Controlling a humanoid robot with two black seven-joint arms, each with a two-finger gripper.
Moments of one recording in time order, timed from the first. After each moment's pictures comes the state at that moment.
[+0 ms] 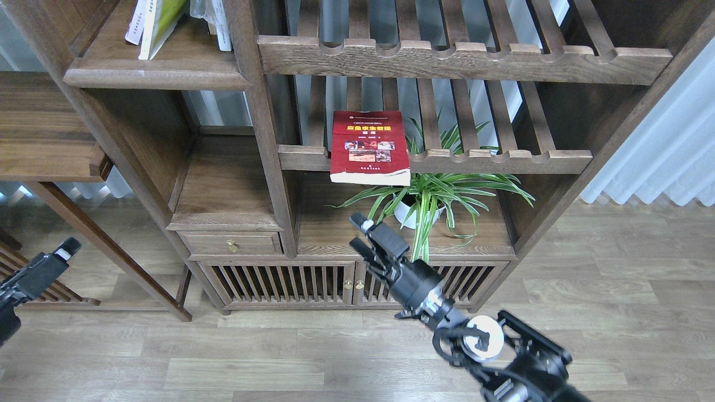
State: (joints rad) left arm 0.17 0.70 -1.26 -1.18 0.07 -0.49 -0.06; right arm 0.31 0.02 0.82 0.90 0.33 0.57 -0.15
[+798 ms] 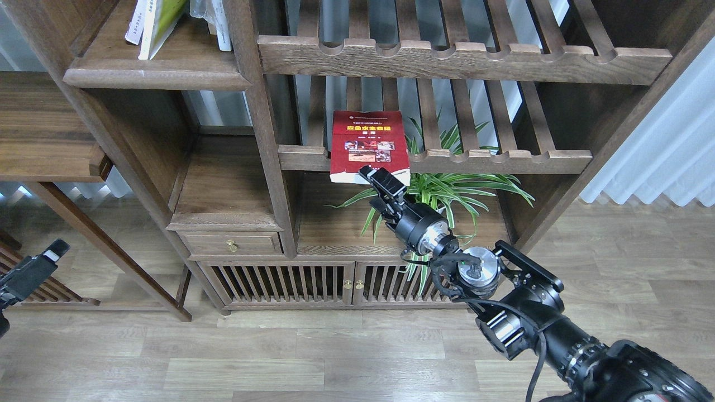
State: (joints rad) left arm 0.17 0.69 -1.28 -1.16 0.08 -0.49 -0.05; right arm 0.56 0.01 0.83 0.74 0.39 0.23 -0.09
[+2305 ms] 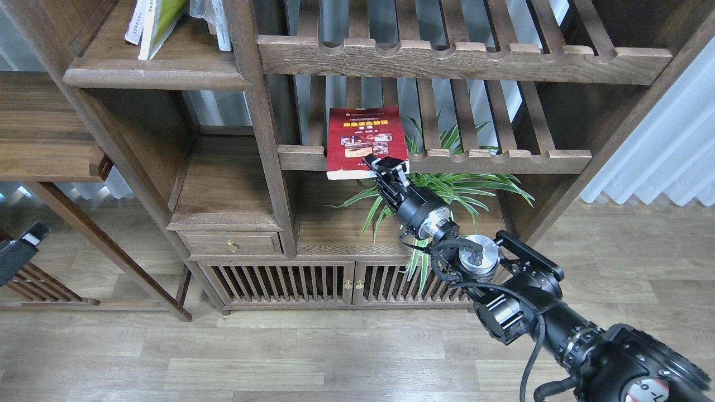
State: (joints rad) left arm 0.17 0.70 -1.37 -1.17 0.07 -0.49 -0.03; right arm 0.47 0.01 0.77 0.89 0.51 0.46 -0.07
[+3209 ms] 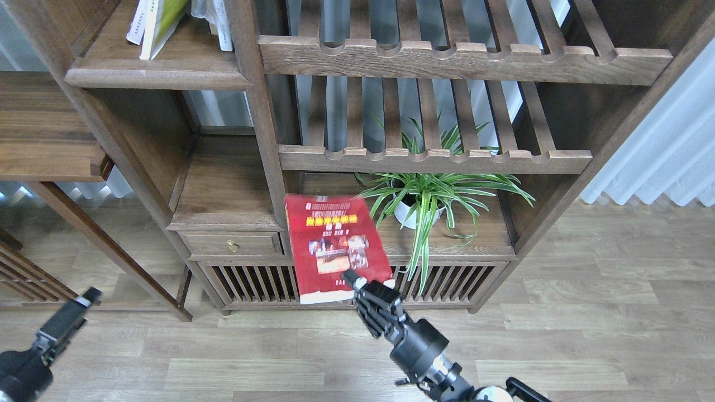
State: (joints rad) left arm 0.21 0.75 -0.87 -1.24 -0.40 -0.49 -0.04; right arm -0.07 -0.05 0.76 1.19 0.31 0.58 -0.19
